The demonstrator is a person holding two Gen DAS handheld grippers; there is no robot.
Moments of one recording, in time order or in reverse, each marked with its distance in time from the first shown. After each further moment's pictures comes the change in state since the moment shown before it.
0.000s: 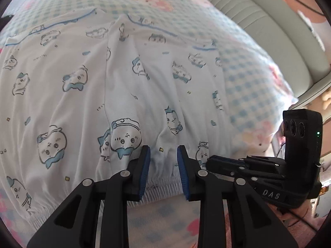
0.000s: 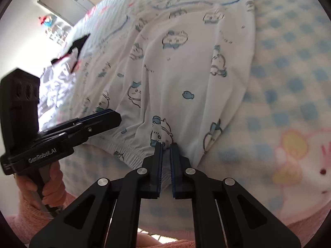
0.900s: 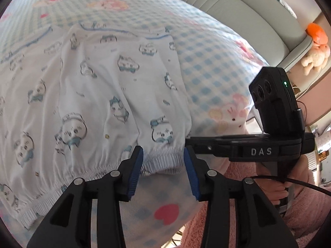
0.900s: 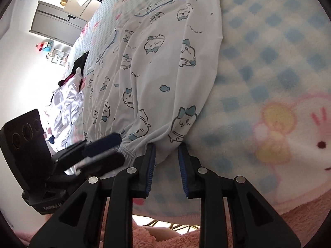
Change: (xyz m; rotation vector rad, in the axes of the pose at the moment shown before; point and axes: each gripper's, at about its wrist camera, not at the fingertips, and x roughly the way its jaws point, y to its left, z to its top) left arm -0.004 -0.053 -0.013 0.187 0.029 -0.064; right arm -0.008 -0.028 -0.004 0.168 0.036 0.091
